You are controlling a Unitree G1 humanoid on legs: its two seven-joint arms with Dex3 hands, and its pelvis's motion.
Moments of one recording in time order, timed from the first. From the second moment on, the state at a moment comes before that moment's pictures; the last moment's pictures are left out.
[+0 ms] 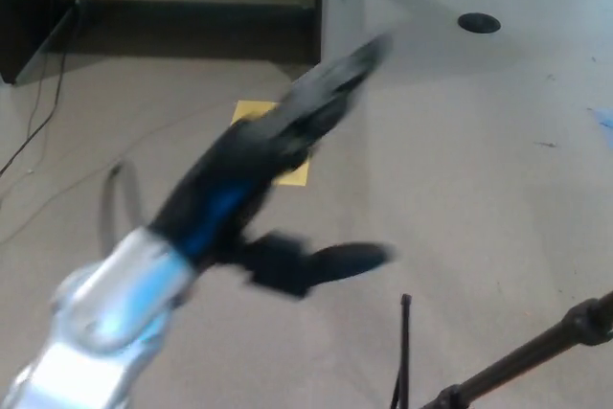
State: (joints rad) left_arm -0.30 0.34 -0.13 -0.54 -0.06 0.42 -0.31; right_arm -0.05 -0.51 0.22 1.05 -0.32 -0.29 0.11
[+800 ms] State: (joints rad) left_arm 0.18 0.42 0.08 0.26 -0.05 0.15 -0.28; right_arm -0.05 -0.48 0.21 1.06 -0.31 -0.29 0.10
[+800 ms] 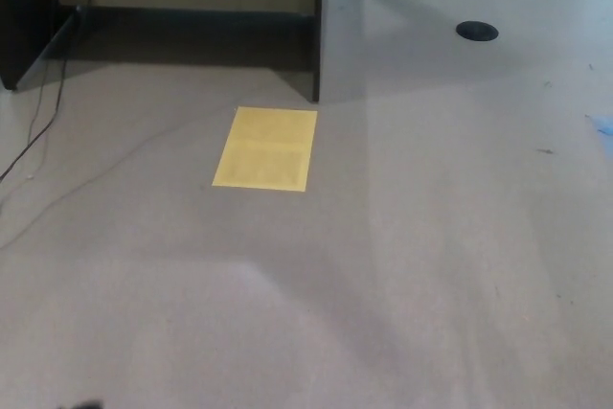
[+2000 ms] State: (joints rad) left_arm 0.13 0.62 -0.12 0.87 0.18 -0.10 -0.15; right_arm 0.02 -0.46 0.21 1.13 -0.32 -0.35 0.01
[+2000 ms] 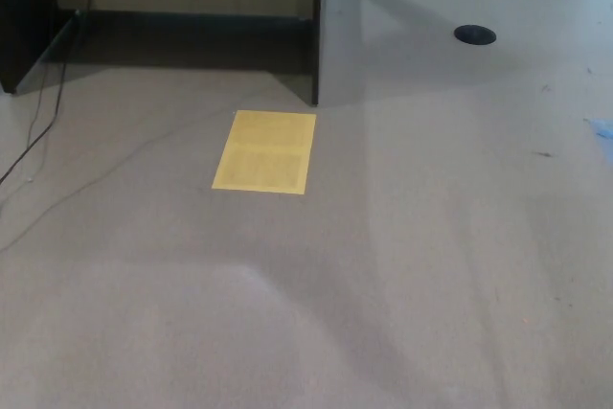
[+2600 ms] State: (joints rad) left_arm 0.18 0.52 0.16 0.77 0.06 -0.21 -0.13; right_arm -0.03 -0.45 0.21 1.13 -0.32 -0.35 0.01
